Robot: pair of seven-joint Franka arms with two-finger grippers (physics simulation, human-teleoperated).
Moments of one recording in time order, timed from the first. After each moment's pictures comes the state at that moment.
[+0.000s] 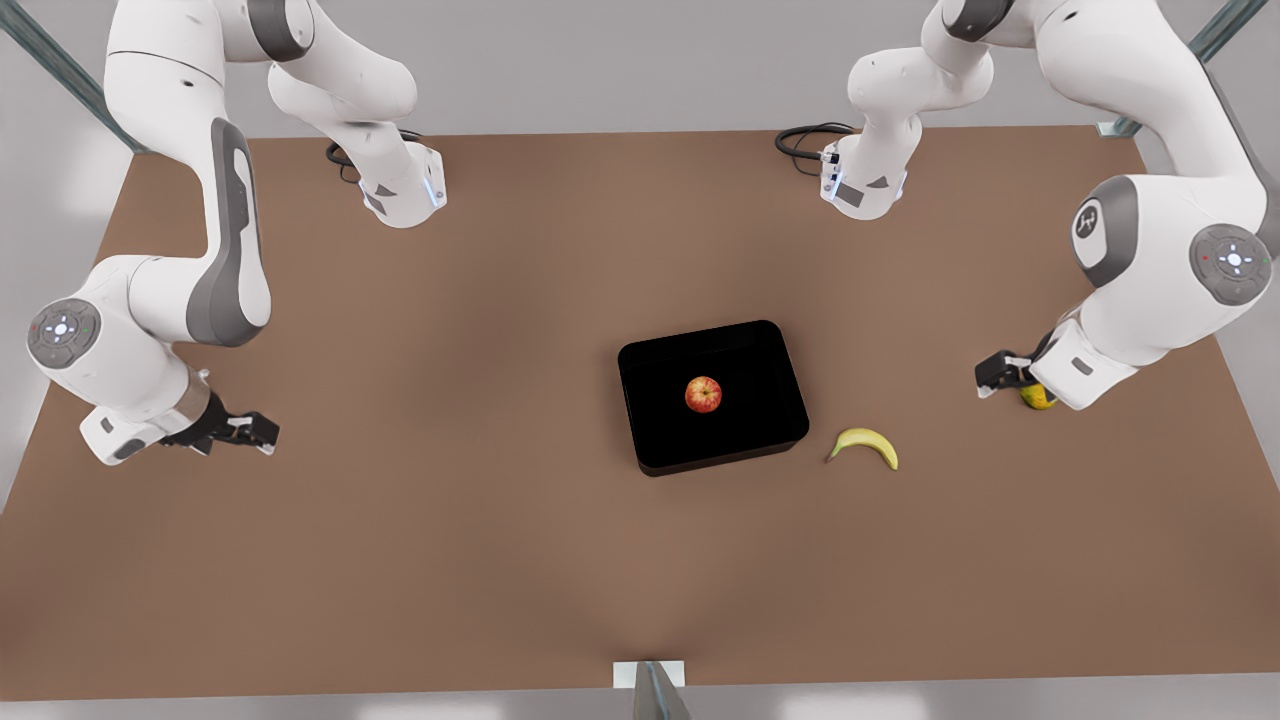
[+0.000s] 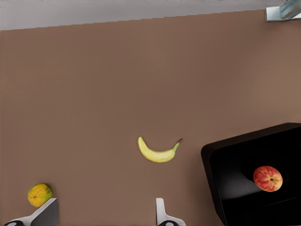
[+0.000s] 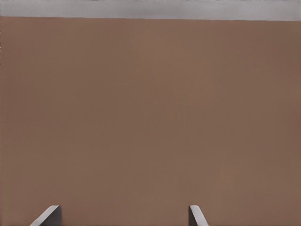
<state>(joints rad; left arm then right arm) 0.08 0.27 -0.15 -1.38 0.03 1.65 0.02 -0.06 0.28 -0.01 -1.63 -0.03 2.01 -0.05</state>
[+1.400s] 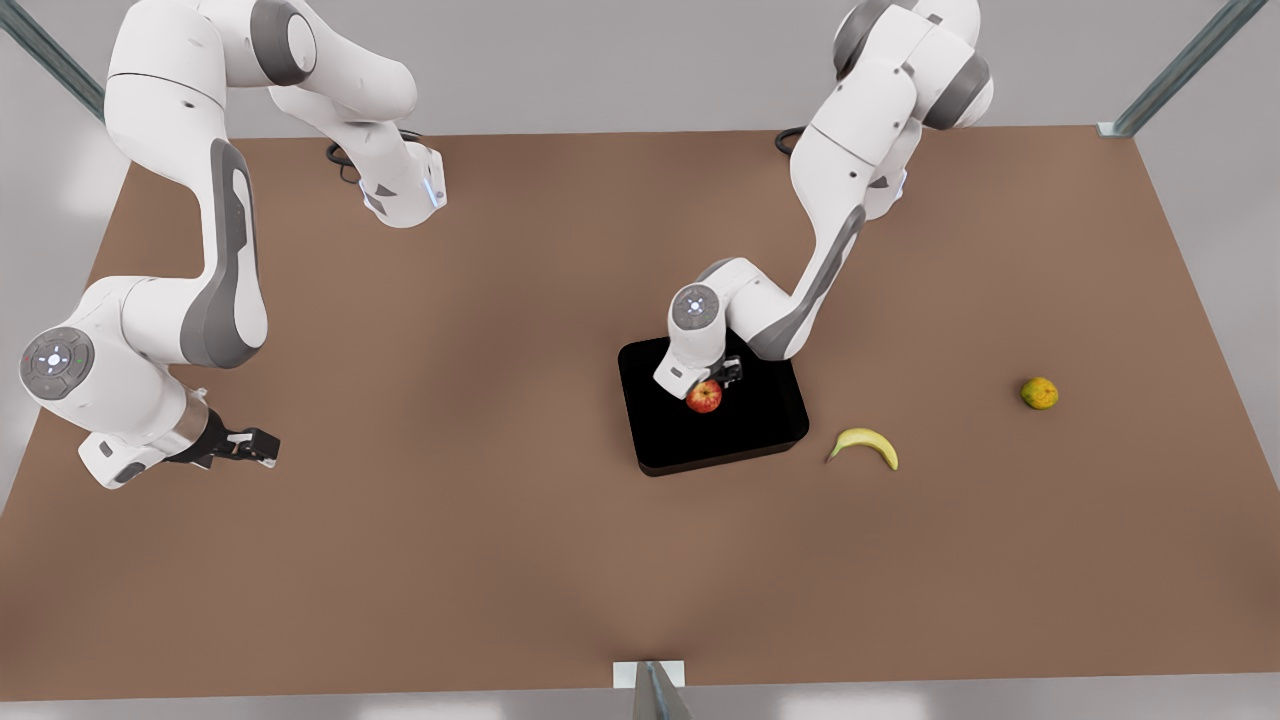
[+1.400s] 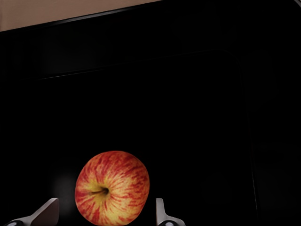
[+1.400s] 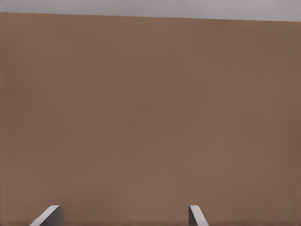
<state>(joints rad) -0.57 0.60 -0.16 -1.80 0.25 2.30 -0.94 -0.06 0.37 0.00 -1.49 -0.03 1.91 -0.06</state>
